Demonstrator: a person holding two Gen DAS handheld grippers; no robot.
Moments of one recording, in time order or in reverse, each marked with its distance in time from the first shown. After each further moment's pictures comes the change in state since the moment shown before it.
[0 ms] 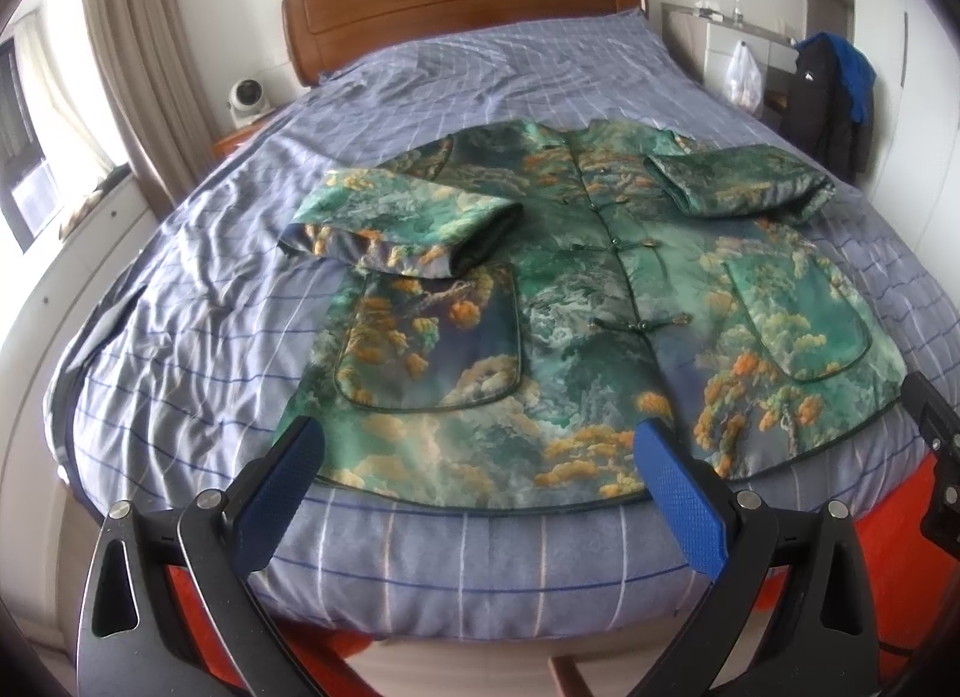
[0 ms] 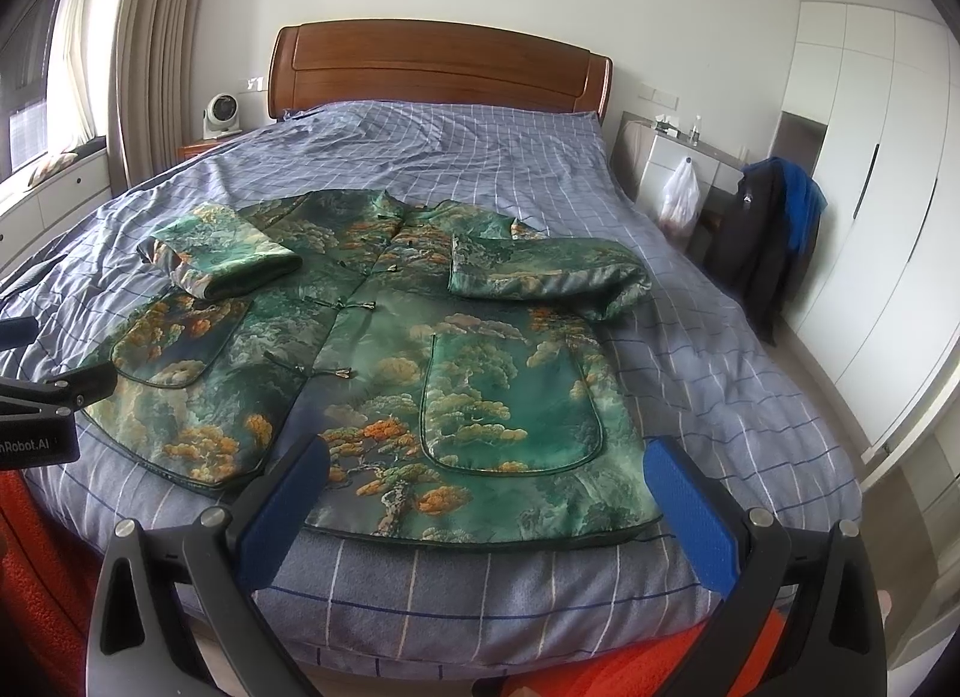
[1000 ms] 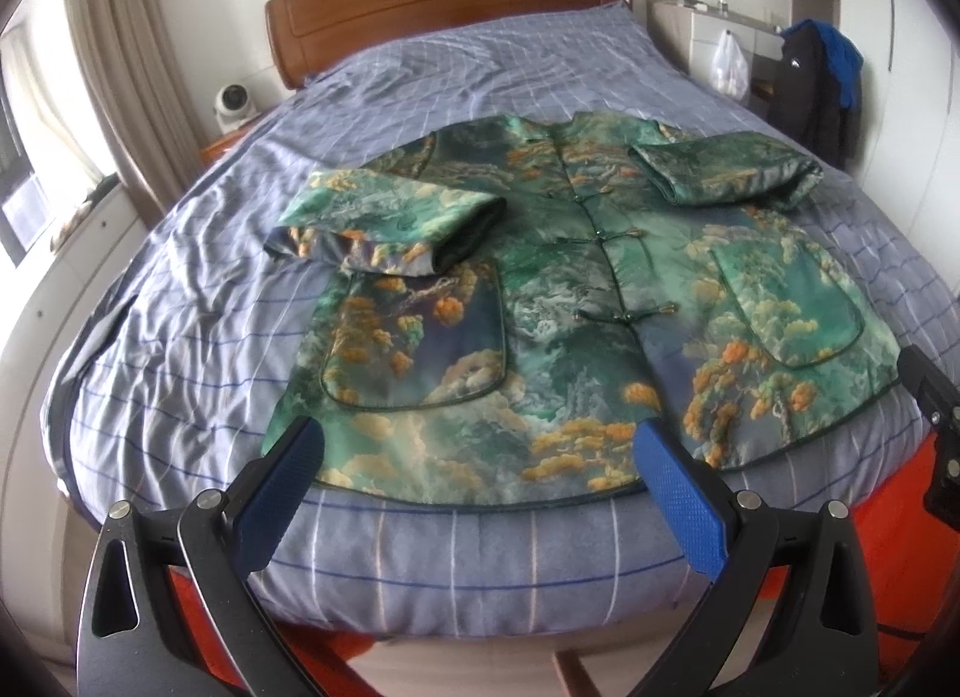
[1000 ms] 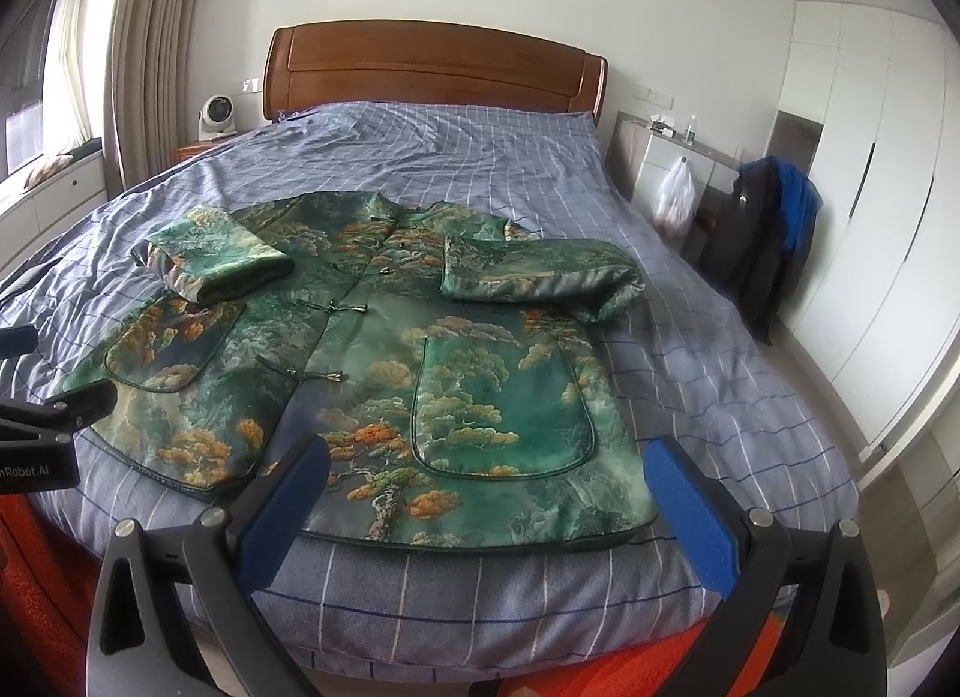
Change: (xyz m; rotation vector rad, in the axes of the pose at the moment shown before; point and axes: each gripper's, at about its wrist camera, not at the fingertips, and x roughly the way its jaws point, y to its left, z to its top) left arm 0.000 -0.006 0.000 0.033 0.009 -0.014; right arm 0.000 -0.003 0.002 0.001 -0.002 -0.005
